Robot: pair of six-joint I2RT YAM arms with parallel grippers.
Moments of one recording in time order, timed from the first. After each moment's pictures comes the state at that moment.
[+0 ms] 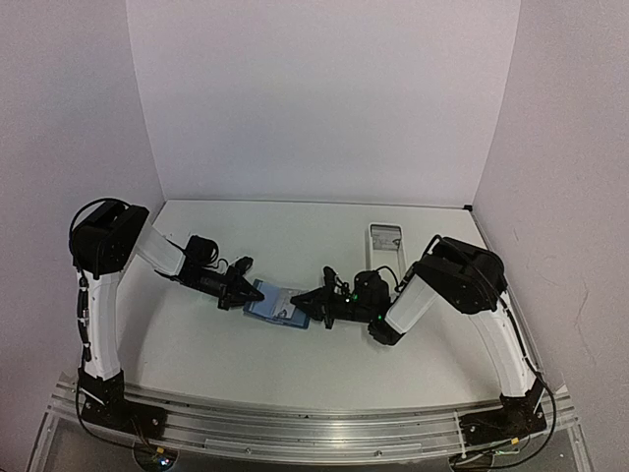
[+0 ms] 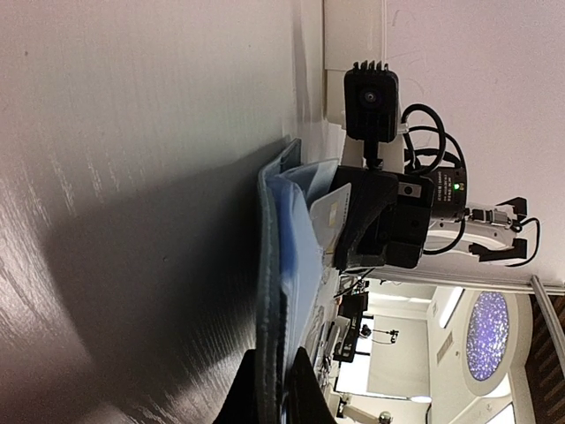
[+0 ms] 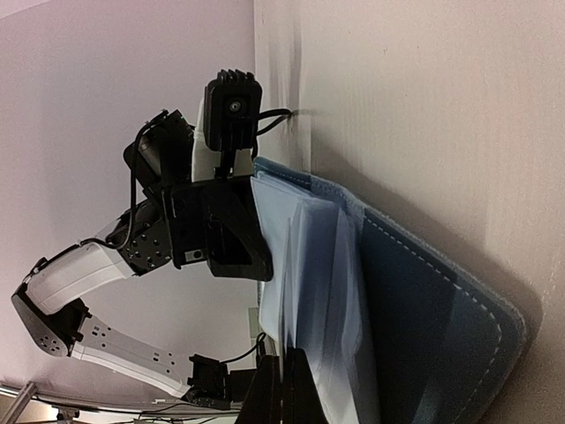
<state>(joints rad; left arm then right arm) -0.31 2.18 1.04 0.12 1.24 -0.54 0.80 2.40 1.05 1.20 -0.50 1.47</state>
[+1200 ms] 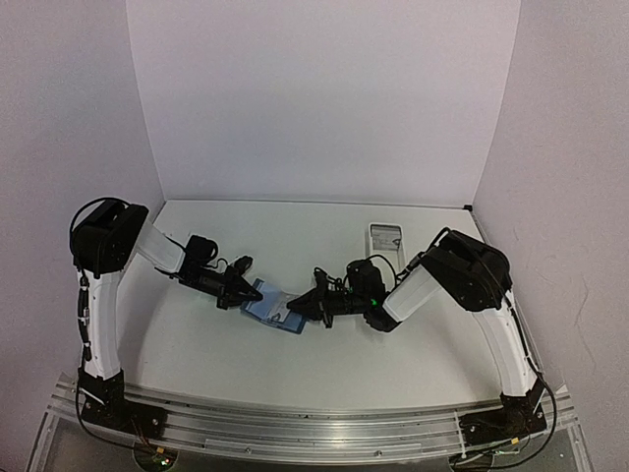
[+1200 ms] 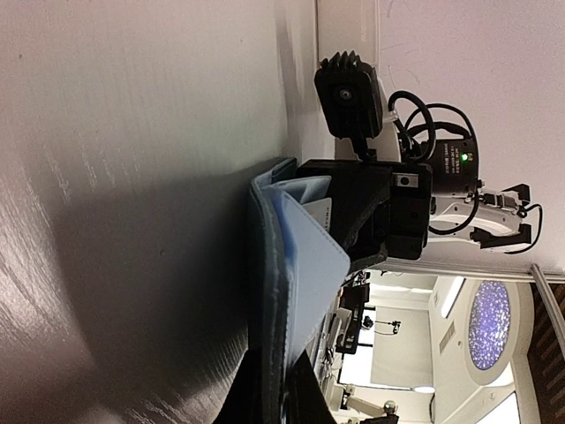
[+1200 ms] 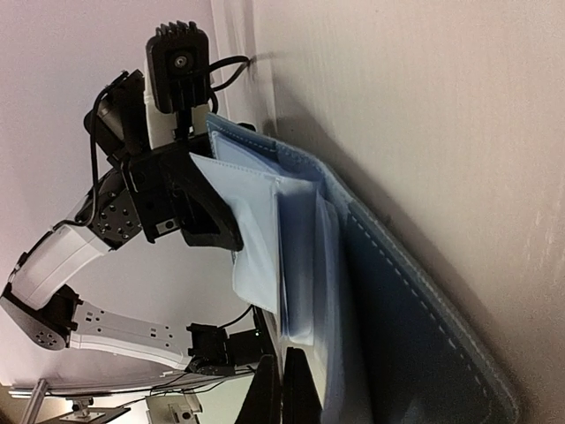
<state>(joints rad) -0.30 2.19 1.07 0.02 1.27 -0.44 0.78 2.37 1.13 0.96 -0.68 1.49</state>
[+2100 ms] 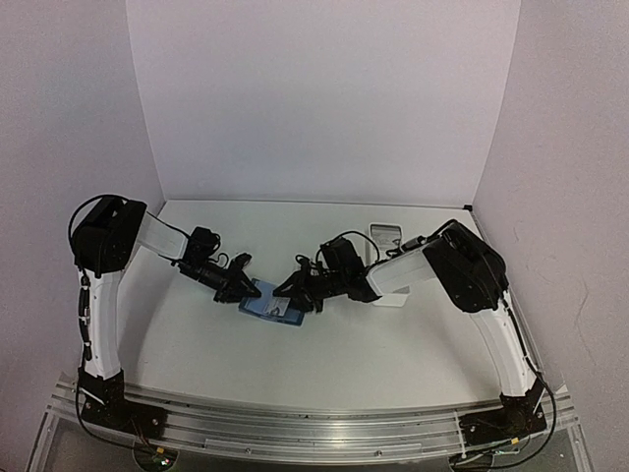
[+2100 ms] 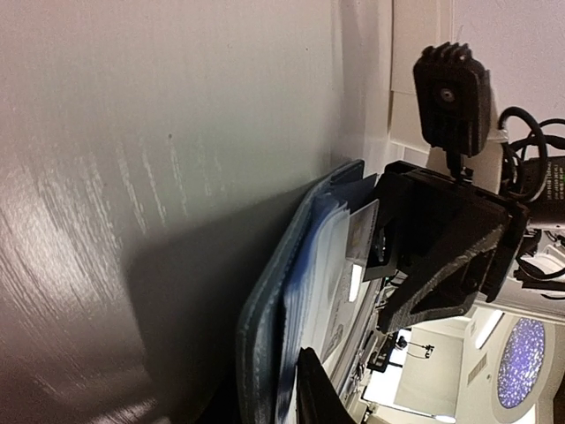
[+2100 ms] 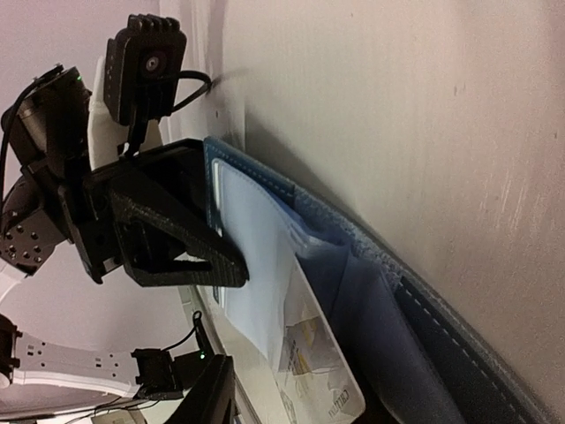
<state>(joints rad) -0.30 2.20 1.22 -0.28 1.07 -0.33 0.77 2.40 1.46 0.37 -0.64 1.22</state>
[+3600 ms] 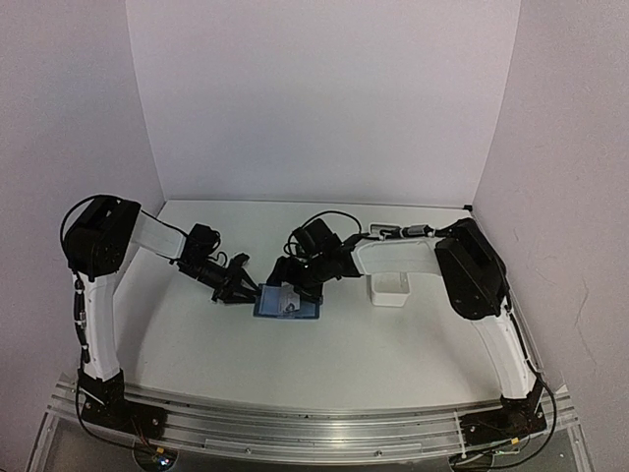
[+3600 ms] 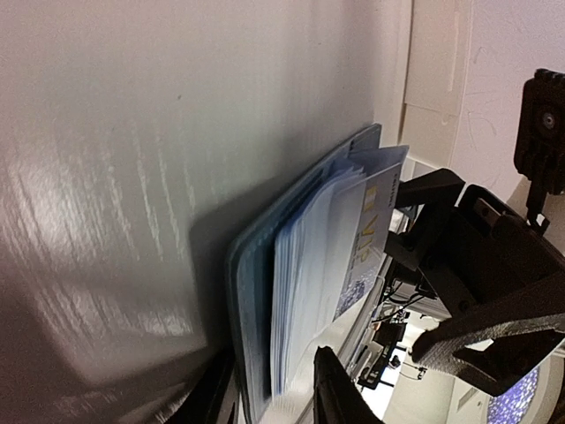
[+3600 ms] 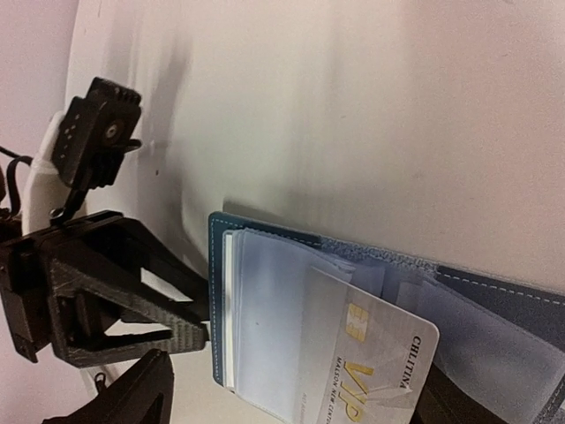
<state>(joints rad) -0.32 2.13 1.18 -0.27 1.00 -0.44 0.86 2.36 1.78 -0.26 -0.24 0.98</state>
